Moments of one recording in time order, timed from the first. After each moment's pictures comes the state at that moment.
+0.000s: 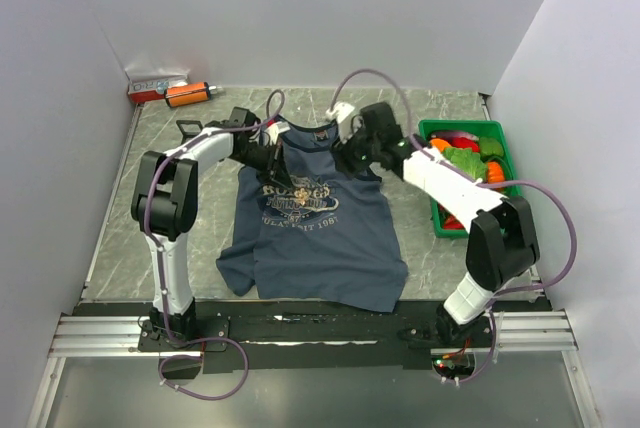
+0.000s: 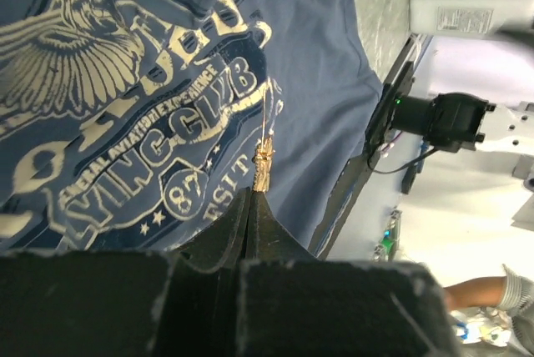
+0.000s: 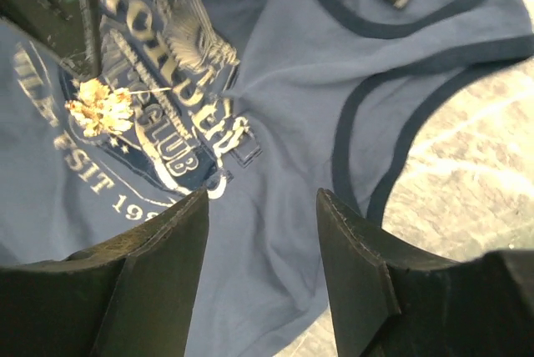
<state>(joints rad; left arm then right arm) -0.26 2.06 1.51 -0.69 0.96 -0.11 0.50 1.63 1.31 -0.40 -0.22 -0.30</state>
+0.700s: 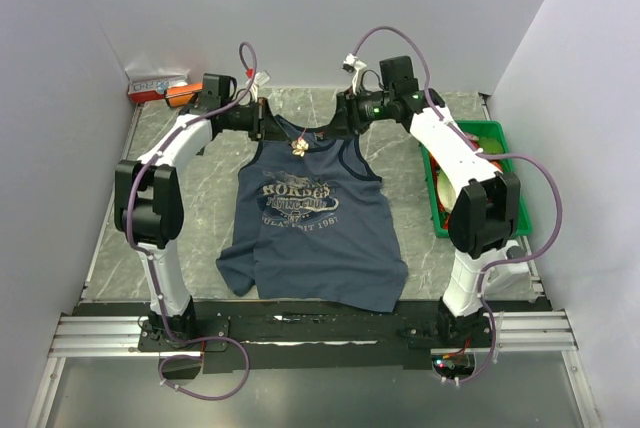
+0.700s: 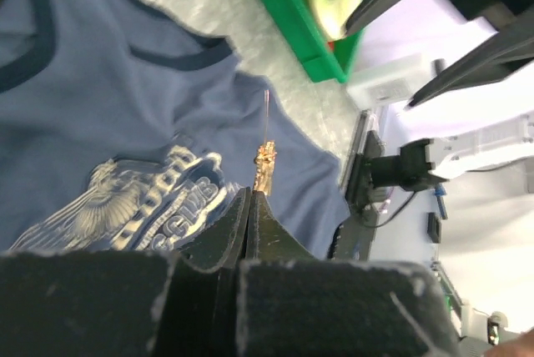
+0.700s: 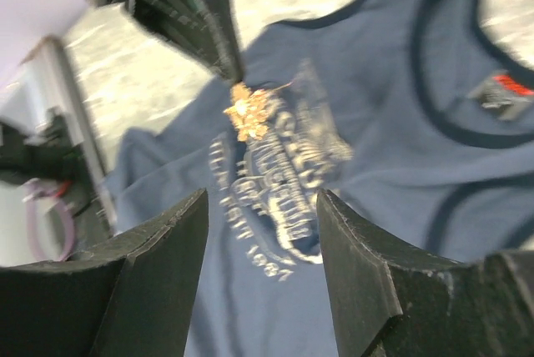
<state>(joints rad) -0.18 1.96 1.63 -0.40 1.11 -0.20 0.33 1.87 1.80 -0.60 -0.80 -0.05</state>
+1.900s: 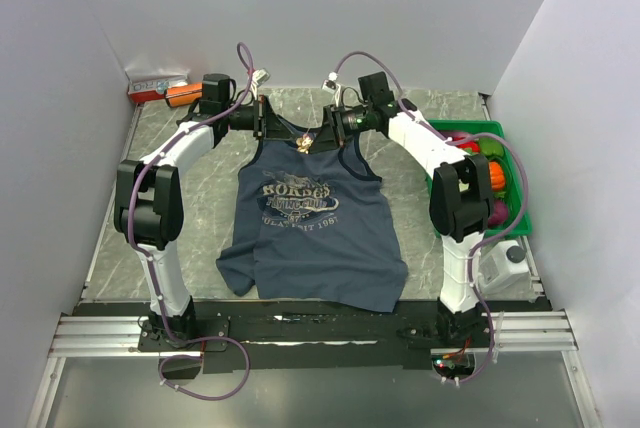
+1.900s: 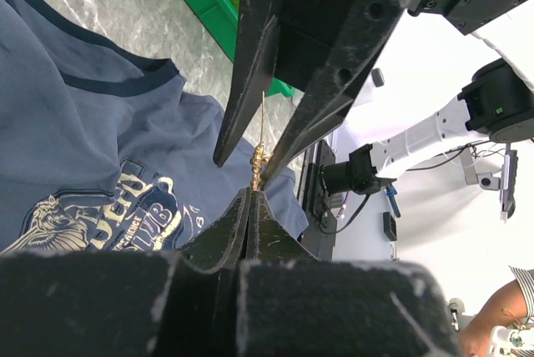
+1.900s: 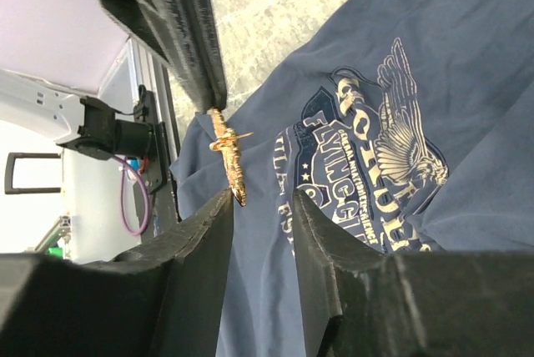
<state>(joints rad) -0.18 1.95 1.52 -0.06 1.24 -0.47 0.36 2.06 1.79 -0.50 -1.04 0.08</state>
